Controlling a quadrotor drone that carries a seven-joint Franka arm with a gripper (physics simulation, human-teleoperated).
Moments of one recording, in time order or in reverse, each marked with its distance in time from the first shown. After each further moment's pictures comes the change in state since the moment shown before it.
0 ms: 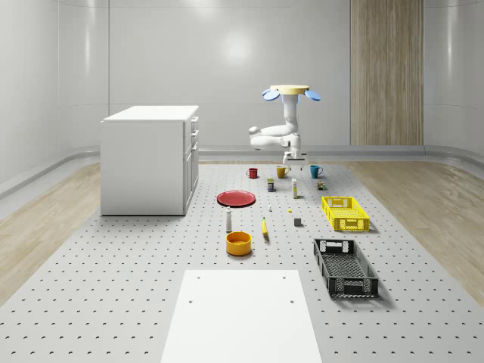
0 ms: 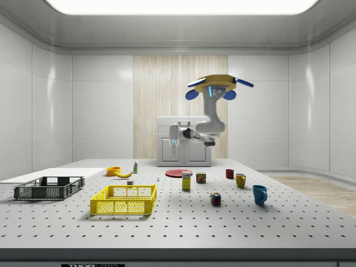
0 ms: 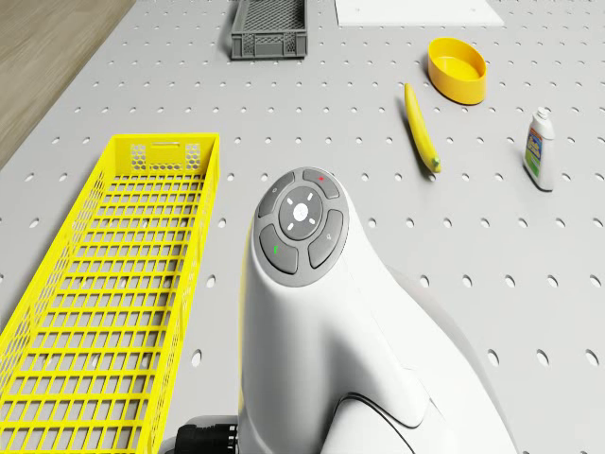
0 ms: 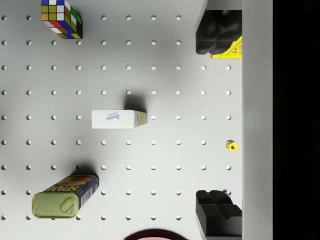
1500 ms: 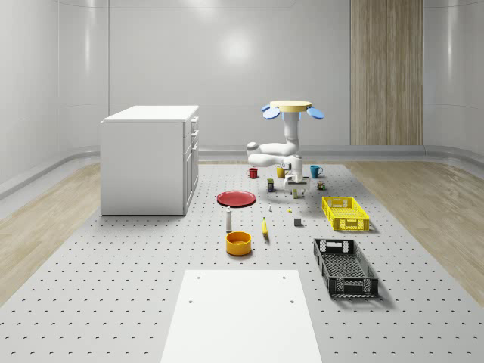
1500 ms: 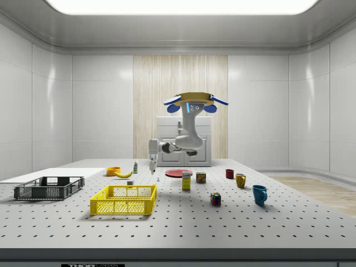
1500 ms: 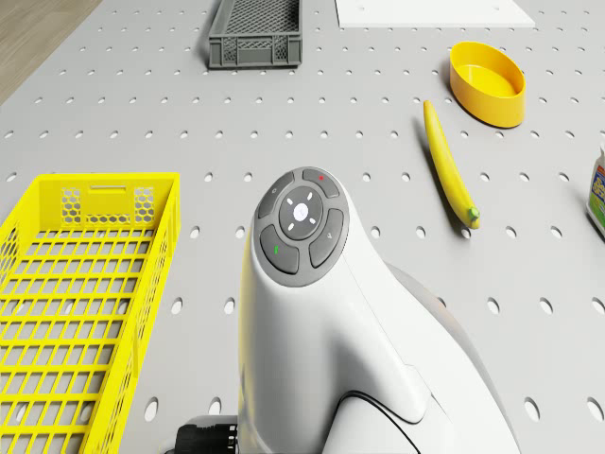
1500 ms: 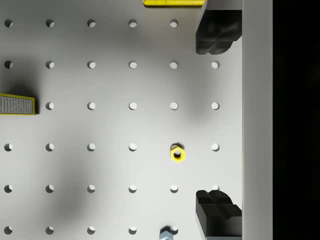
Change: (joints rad) arm -0.022 -0.087 0.017 0.005 0.038 0.081 0.019
